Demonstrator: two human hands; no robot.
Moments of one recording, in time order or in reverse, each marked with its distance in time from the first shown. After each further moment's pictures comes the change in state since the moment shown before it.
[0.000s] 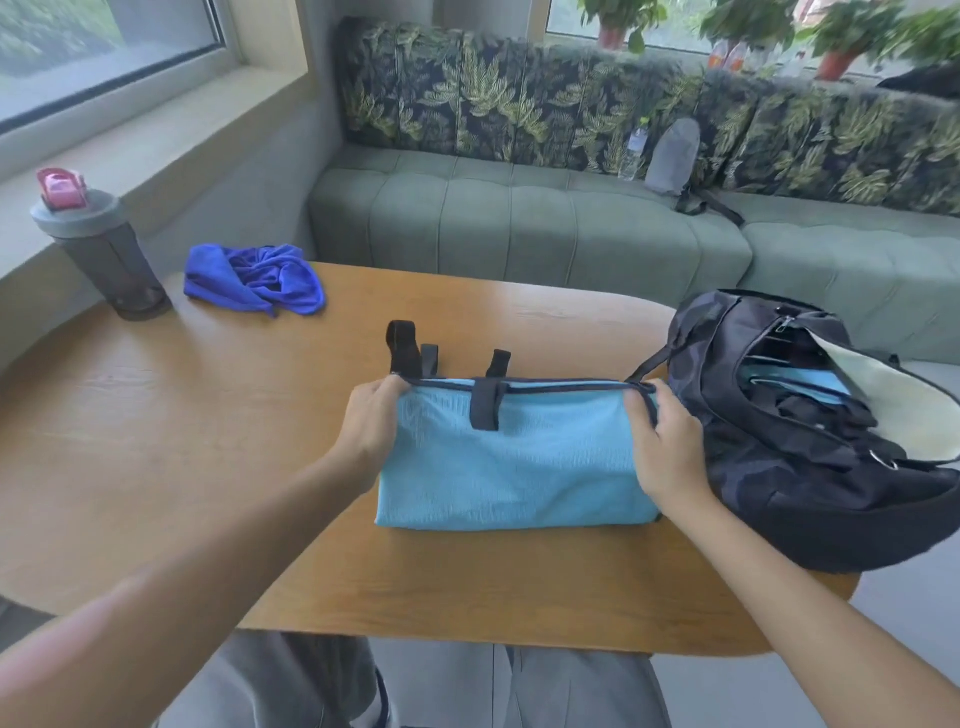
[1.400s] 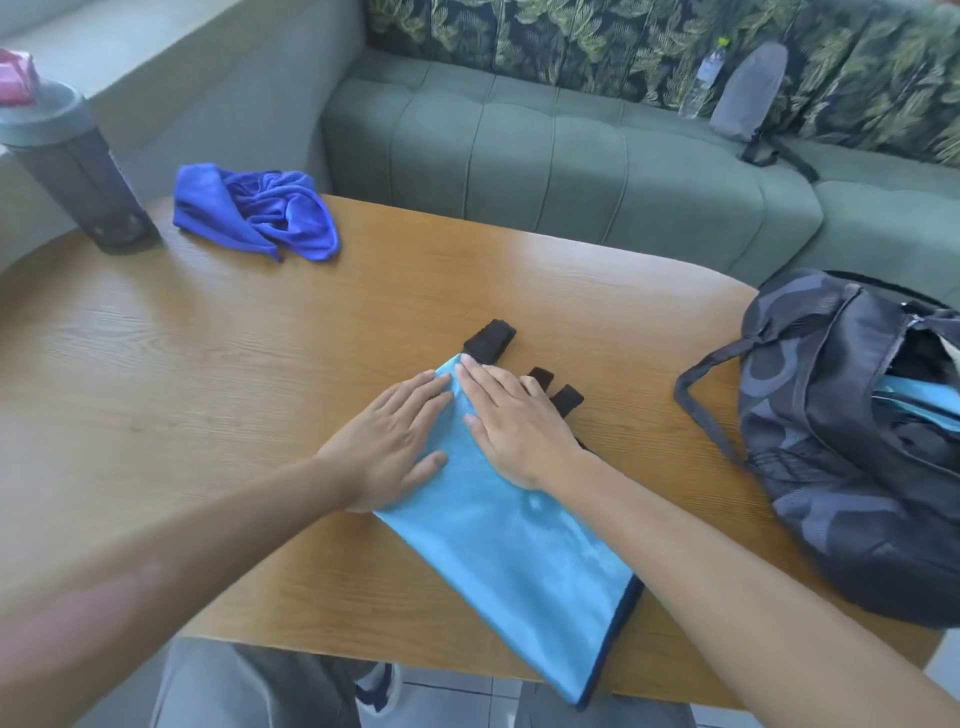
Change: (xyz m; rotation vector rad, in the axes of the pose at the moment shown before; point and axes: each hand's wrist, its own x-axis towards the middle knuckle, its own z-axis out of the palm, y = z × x) left_hand 0.058 -0.094 -0.044 1.371 -0.408 0.830; right_hand 0.012 -0.013 0.186 -0.698 -0.718 -0.641
